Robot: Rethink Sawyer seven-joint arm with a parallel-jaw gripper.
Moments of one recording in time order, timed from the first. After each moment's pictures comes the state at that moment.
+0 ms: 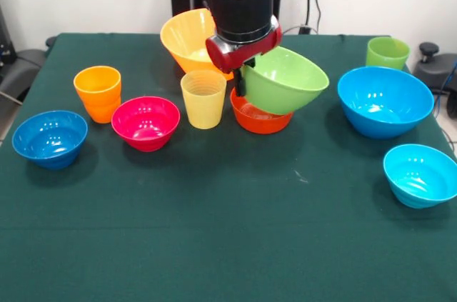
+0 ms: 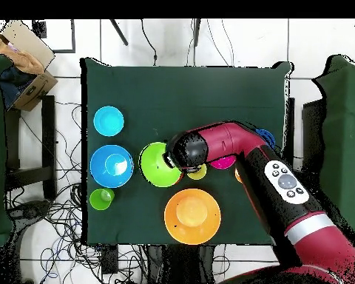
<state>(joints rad) -0.71 -0.56 0.70 1.69 -0.68 0.85 1.46</state>
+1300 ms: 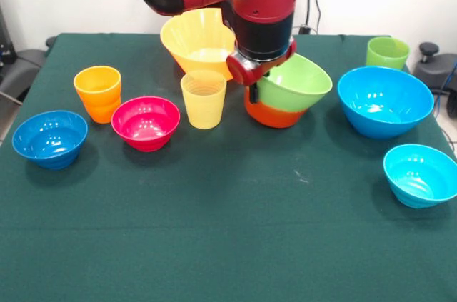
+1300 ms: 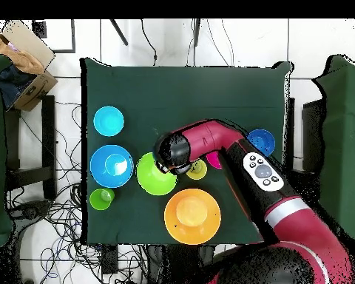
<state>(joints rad) -0.64 -0.48 0.70 1.65 -0.76 0.93 1.44</state>
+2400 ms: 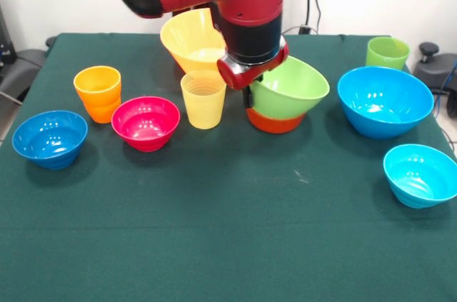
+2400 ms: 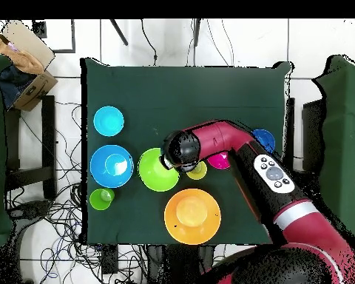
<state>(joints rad) -0.69 -0.46 0.71 1.64 -0.72 0.89 1.44</state>
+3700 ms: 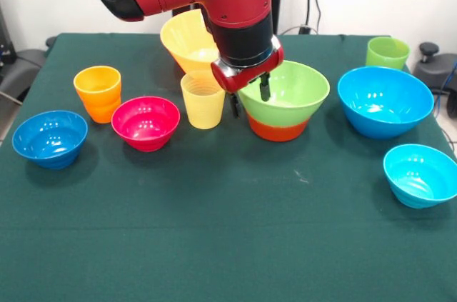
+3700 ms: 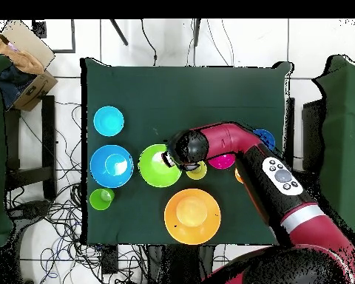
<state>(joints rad) -0.72 -0.45 0.71 1.64 -0.68 0.85 1.44</state>
